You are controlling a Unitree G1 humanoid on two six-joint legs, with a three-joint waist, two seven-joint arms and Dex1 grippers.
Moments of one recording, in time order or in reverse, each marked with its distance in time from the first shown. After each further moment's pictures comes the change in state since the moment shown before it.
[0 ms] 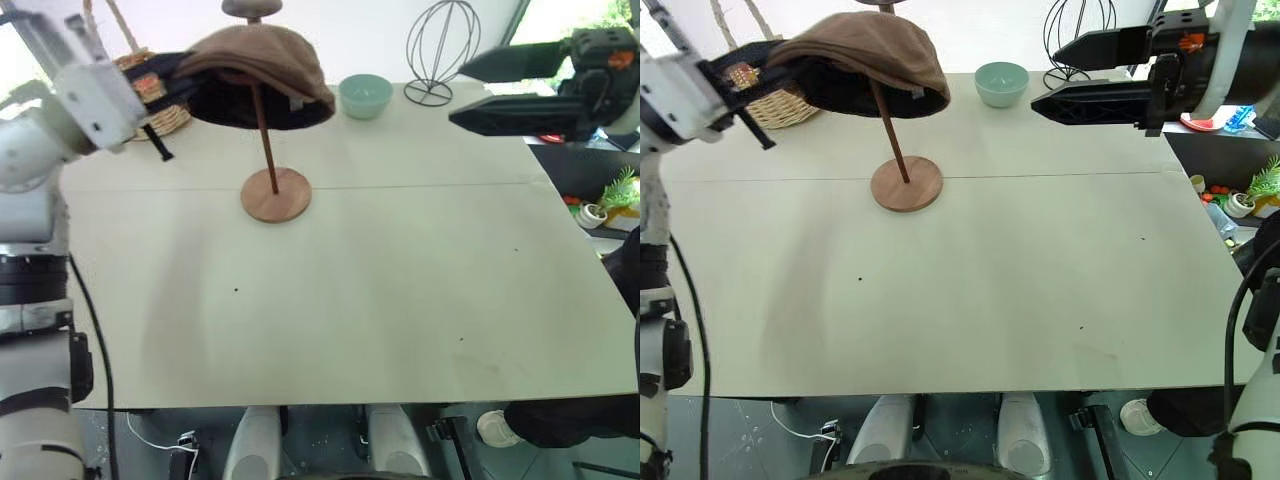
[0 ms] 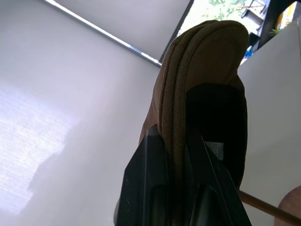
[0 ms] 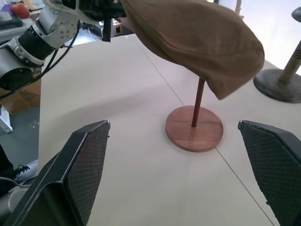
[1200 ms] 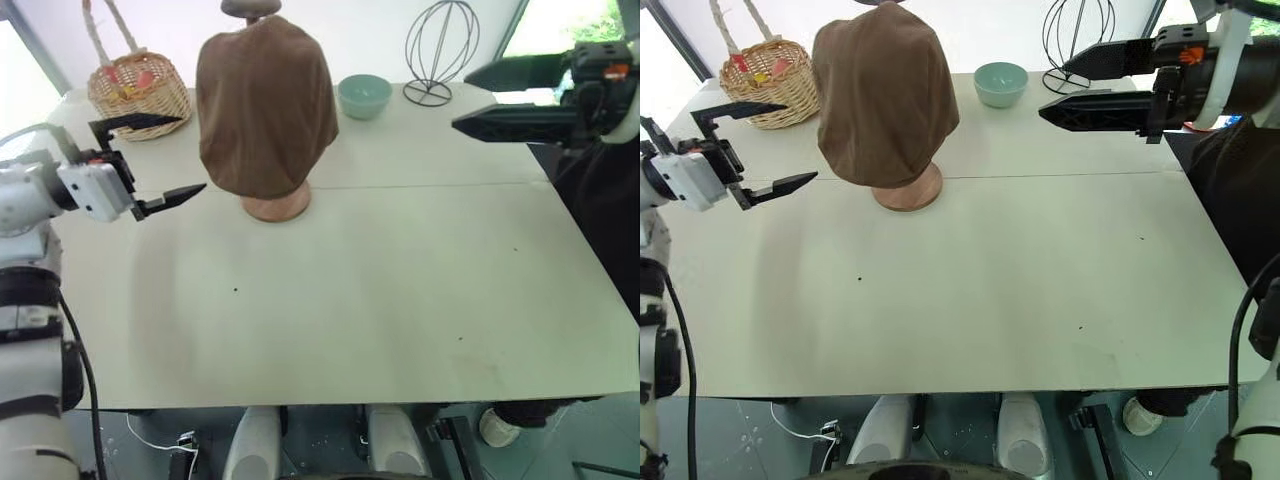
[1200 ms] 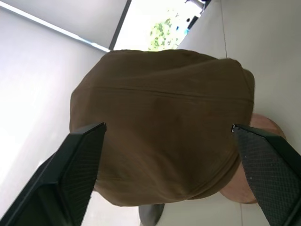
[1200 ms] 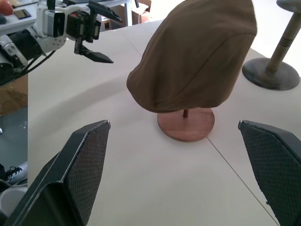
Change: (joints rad) left arm 0.145 0.068 -0.036 0.267 -0.073 -0.297 -0.215; right arm 0.048 -0.020 0.003 0.009 0.000 -0.033 -0.025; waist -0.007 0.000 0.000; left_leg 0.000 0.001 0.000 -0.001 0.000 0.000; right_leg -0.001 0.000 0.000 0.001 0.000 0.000
